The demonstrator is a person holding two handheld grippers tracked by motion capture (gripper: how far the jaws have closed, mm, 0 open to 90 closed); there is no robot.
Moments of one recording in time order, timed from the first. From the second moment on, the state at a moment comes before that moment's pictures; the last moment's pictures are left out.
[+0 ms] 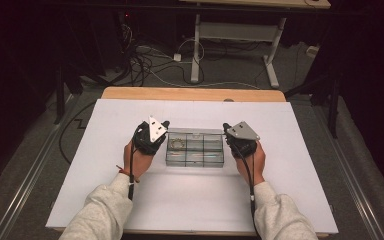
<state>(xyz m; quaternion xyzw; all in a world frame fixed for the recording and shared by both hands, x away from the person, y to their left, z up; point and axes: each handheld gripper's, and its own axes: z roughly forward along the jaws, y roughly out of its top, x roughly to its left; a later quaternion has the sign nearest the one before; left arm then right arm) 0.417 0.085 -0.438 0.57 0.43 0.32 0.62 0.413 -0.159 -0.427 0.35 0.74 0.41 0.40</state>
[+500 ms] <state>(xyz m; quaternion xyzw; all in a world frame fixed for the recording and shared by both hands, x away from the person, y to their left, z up) 0.414 0.085 -0.441 0.57 0.43 0.32 0.62 0.408 -0.159 -0.431 0.35 0.74 0.41 0.41</state>
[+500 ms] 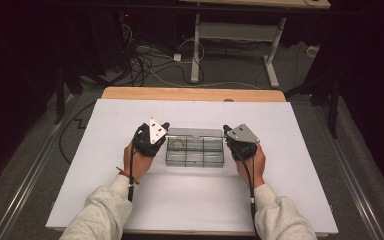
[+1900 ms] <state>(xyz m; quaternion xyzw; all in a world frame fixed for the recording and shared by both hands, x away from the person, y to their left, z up) 0.399 0.088 -0.451 0.61 0.40 0.30 0.61 0.388 -0.169 -0.438 0.33 0.75 0.42 0.38</state>
